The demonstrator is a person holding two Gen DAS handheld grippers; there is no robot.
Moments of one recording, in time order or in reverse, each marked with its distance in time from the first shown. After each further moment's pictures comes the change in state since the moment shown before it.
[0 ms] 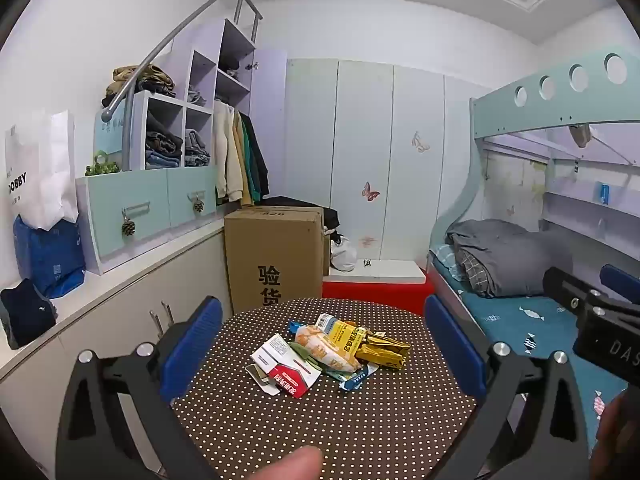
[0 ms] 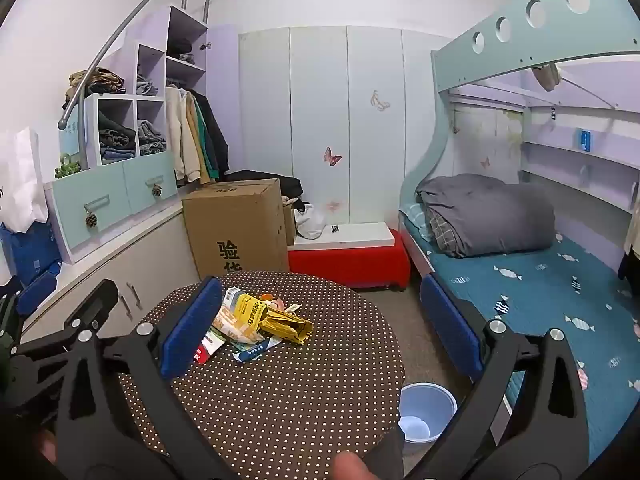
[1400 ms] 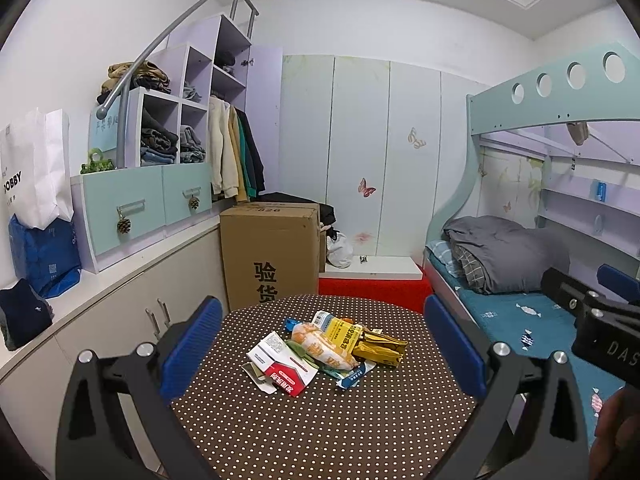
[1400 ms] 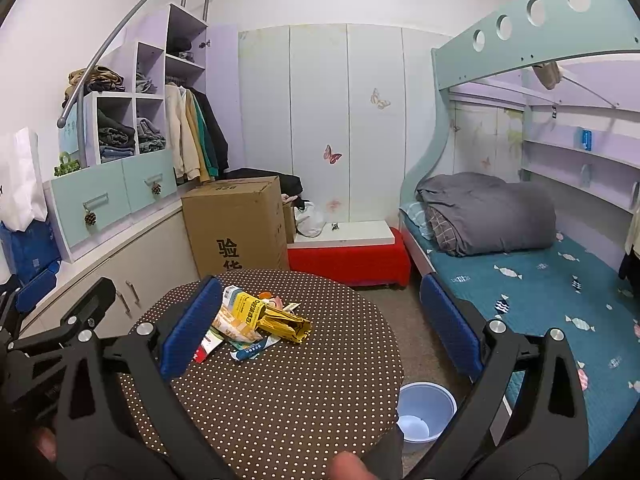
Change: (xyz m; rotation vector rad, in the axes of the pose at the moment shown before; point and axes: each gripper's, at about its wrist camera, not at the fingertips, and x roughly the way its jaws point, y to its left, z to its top) left arm 0.003 -0.002 0.002 0.007 0.021 -0.013; right arm 0.005 -0.002 -0.003 0.002 0.005 0.004
